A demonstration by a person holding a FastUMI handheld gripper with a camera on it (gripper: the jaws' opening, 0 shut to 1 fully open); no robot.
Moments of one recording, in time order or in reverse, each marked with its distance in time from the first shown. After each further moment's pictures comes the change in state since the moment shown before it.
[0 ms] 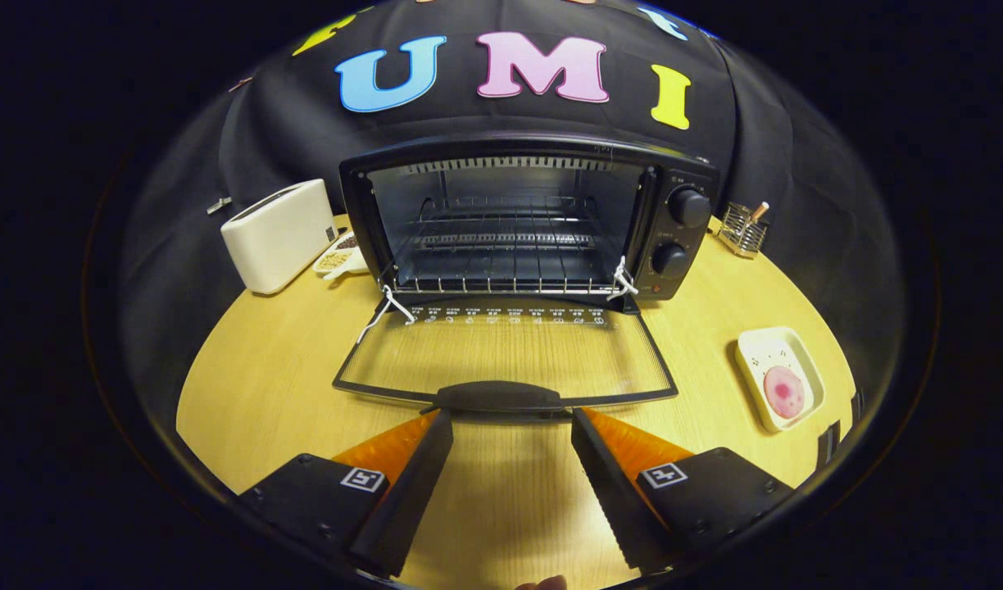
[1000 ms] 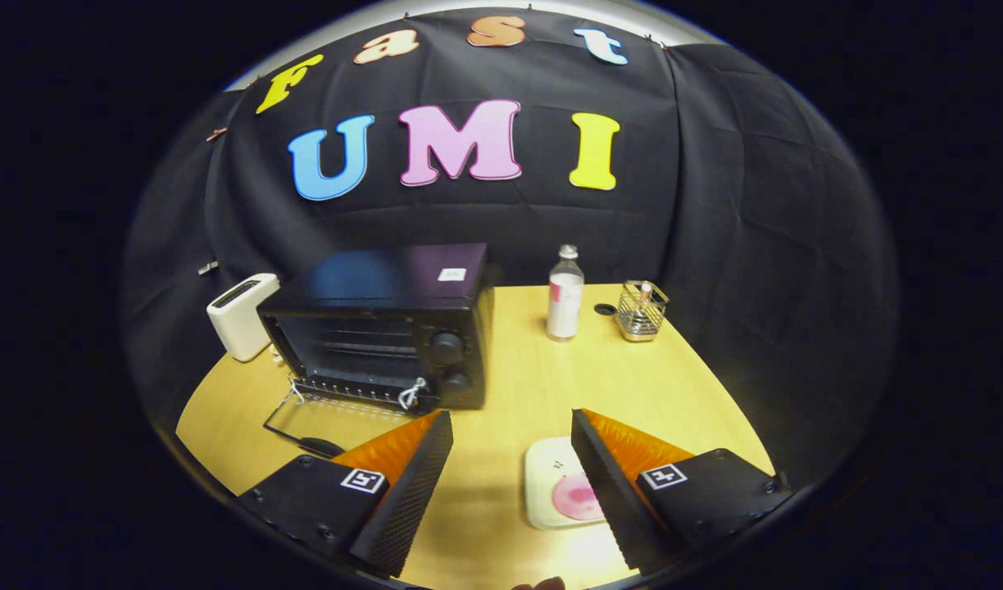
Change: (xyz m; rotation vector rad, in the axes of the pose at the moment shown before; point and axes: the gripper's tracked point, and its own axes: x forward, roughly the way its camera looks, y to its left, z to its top) arm -0.068 -0.254 0.105 0.024 -0.163 -0.031
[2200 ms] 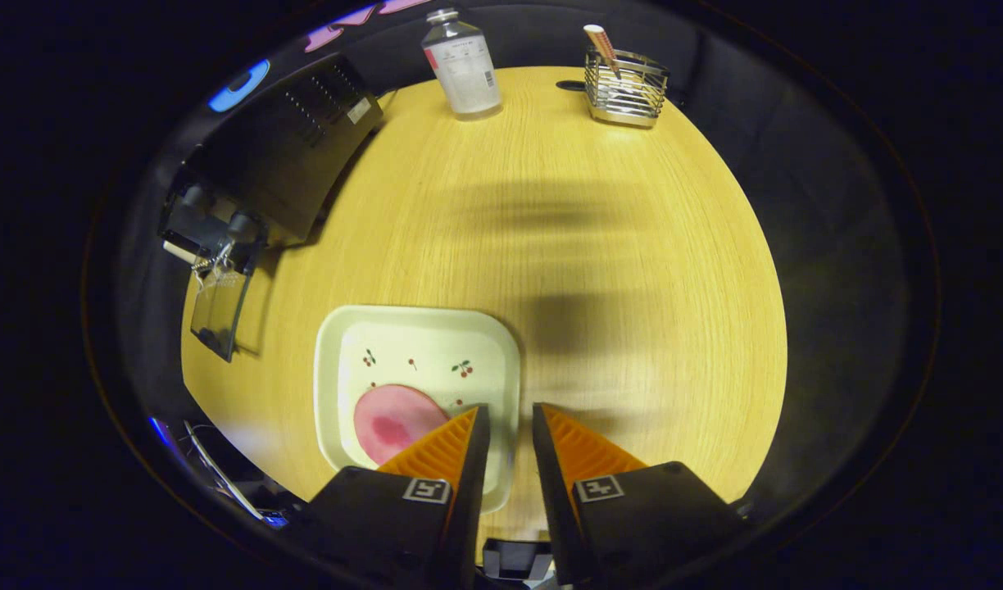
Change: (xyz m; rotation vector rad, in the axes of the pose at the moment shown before) arm 0.095 -0.150 -0.153 -0.013 0.795 0.115
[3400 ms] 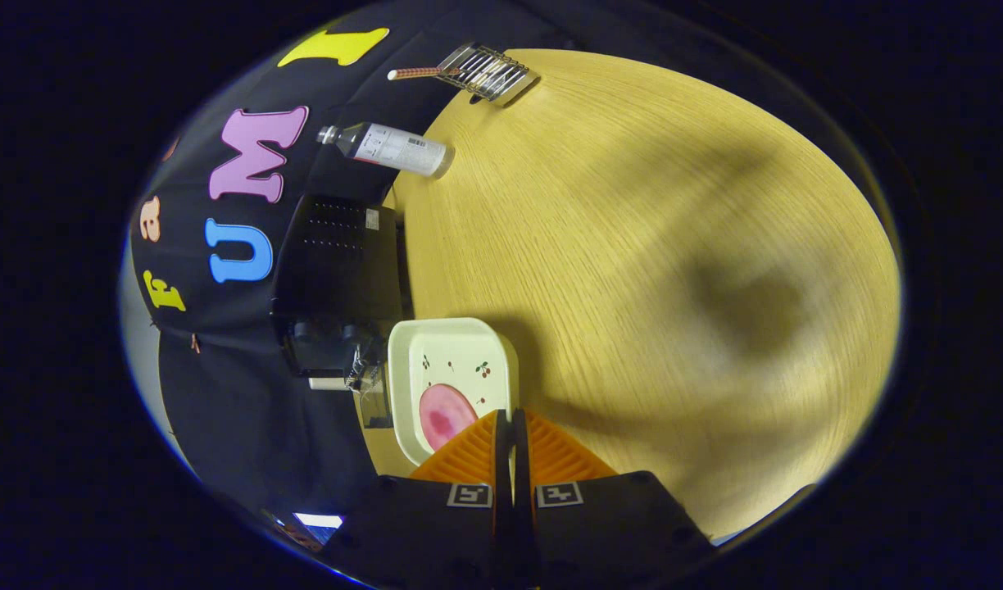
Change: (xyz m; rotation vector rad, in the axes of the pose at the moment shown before) arm -0.032 0.050 -0.005 0.616 -0.119 0.559
